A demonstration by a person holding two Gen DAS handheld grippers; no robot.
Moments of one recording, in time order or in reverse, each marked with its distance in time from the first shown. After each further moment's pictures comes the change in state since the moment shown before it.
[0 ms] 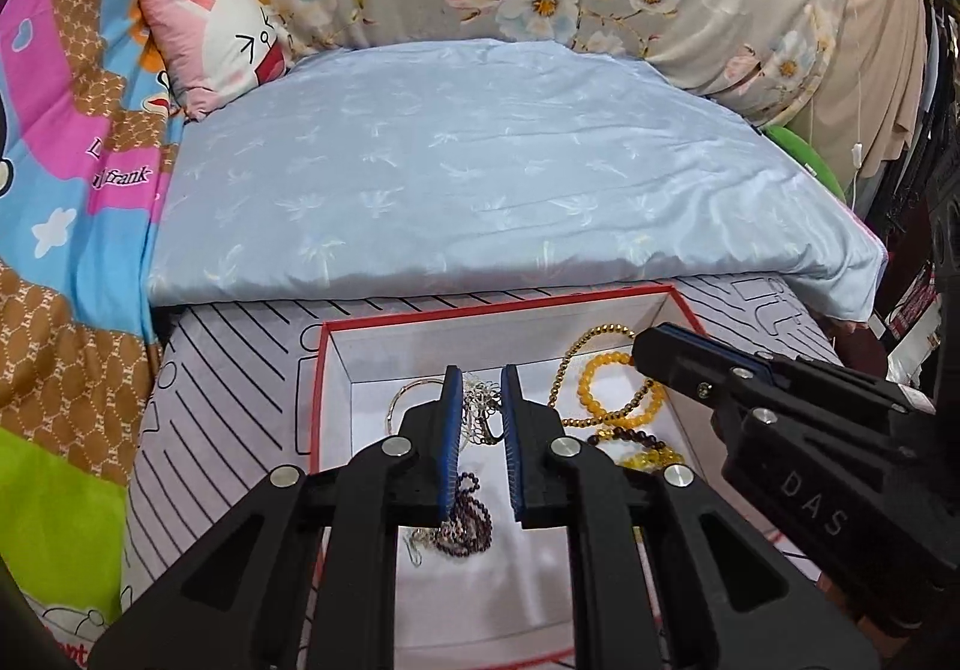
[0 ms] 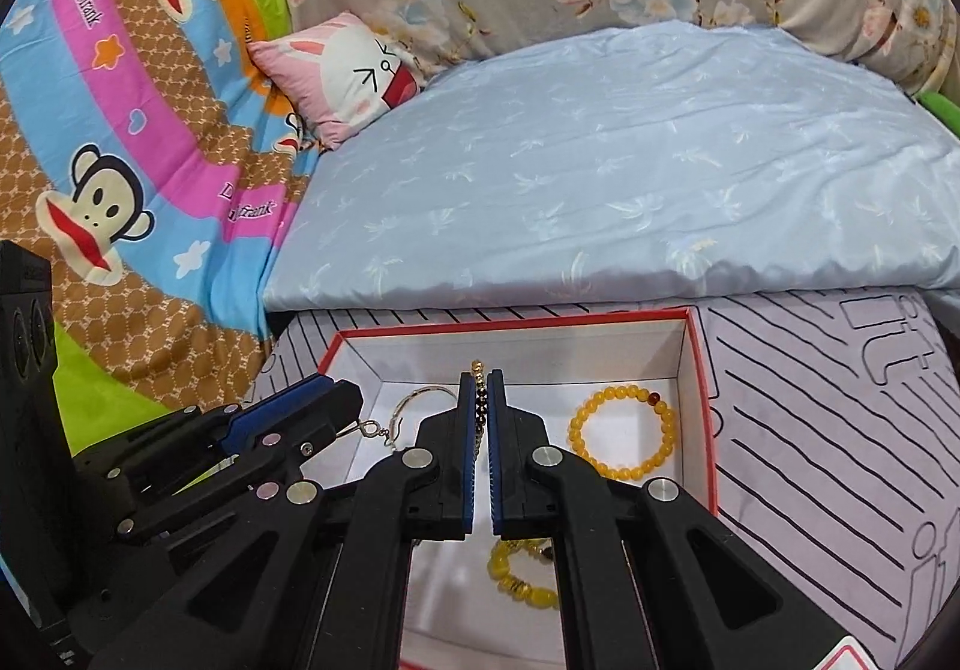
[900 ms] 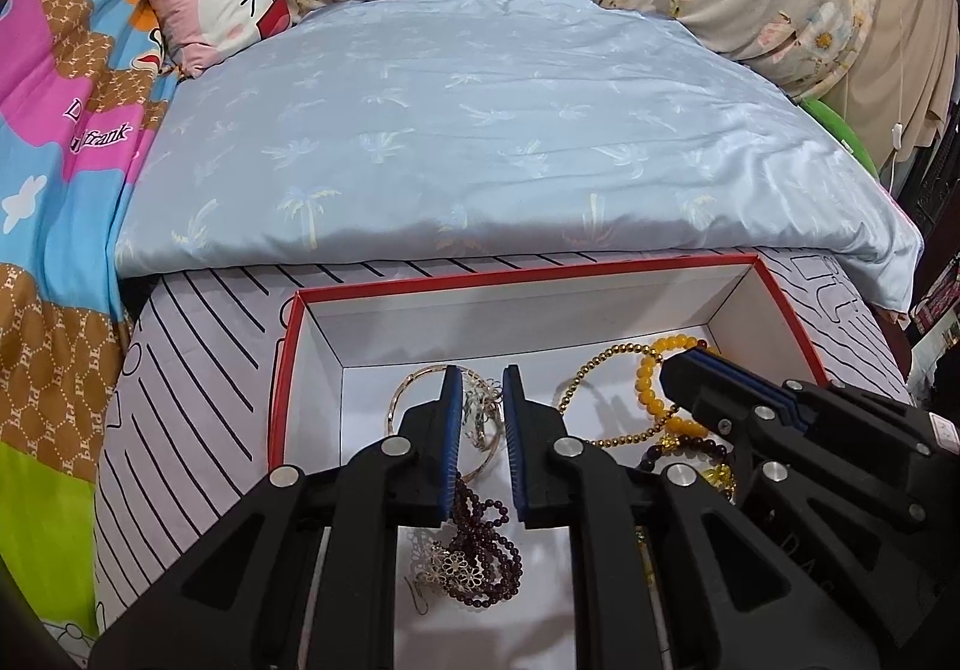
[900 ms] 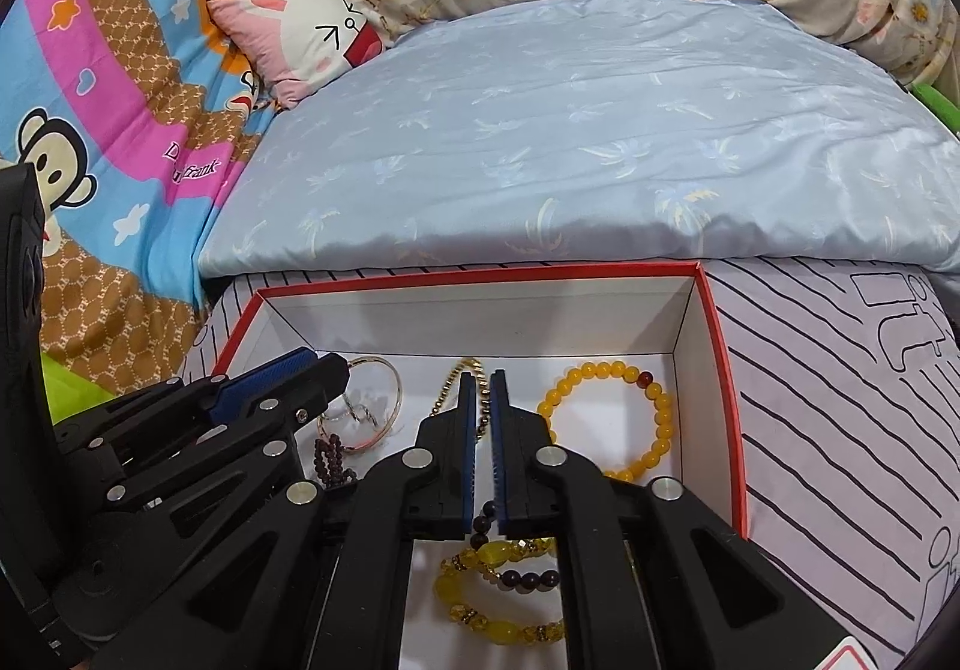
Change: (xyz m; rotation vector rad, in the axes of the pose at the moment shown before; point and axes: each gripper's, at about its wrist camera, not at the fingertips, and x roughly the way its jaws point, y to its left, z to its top) left arm 0.058 0.010 -0.002 -0.017 0.086 0.042; right arm 0.043 -0.007 -0.012 -0.017 0.059 -0.099
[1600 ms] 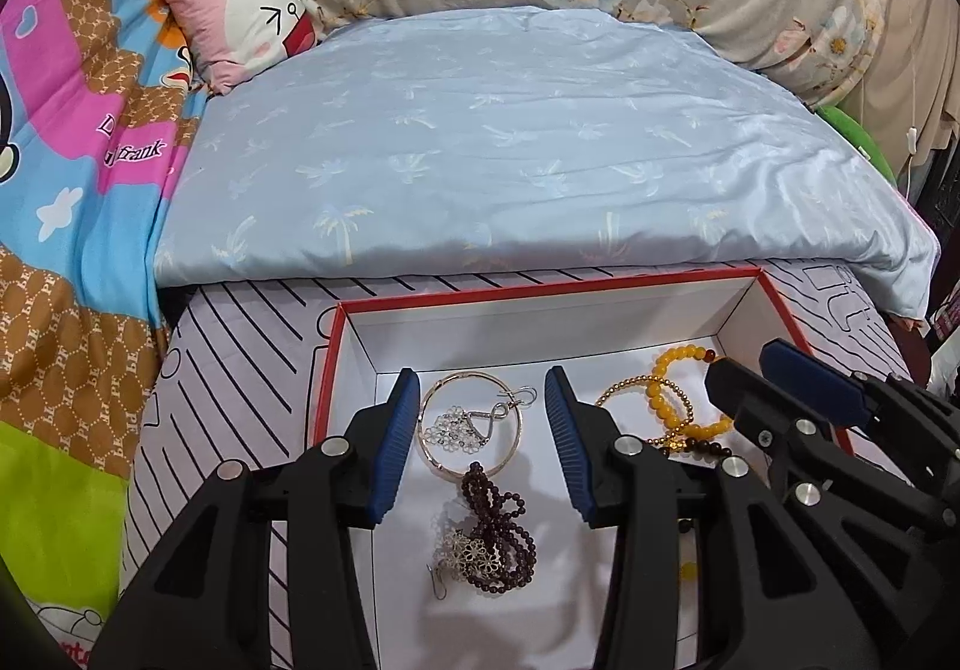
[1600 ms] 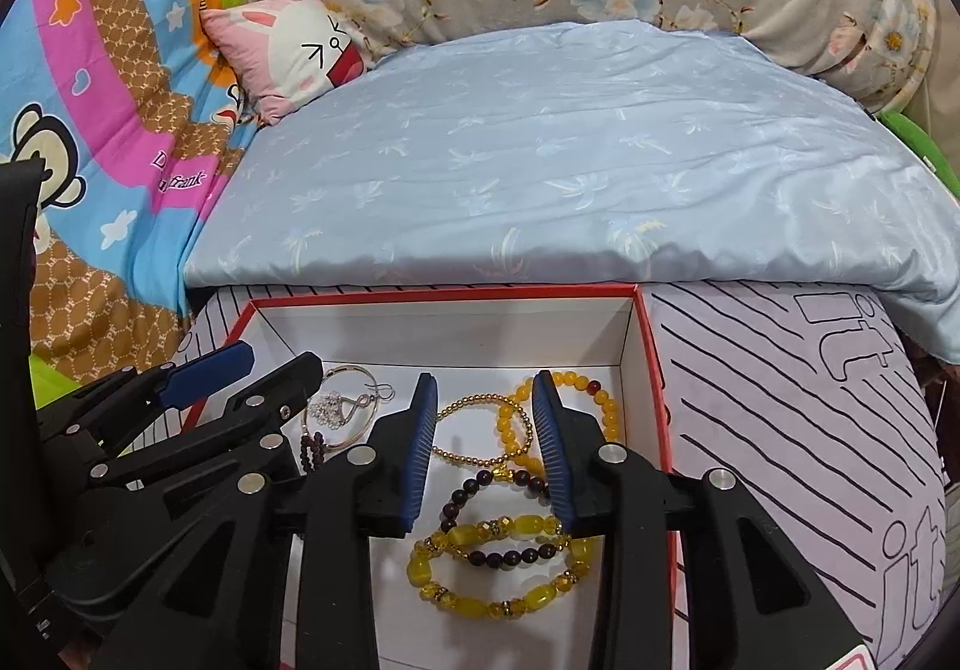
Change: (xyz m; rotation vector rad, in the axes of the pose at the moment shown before) left arm -0.020 -0.002 0.001 -0.001 -0.036 0.070; right arm -0.031 0.000 -0.002 -0.025 -0.059 -0.083
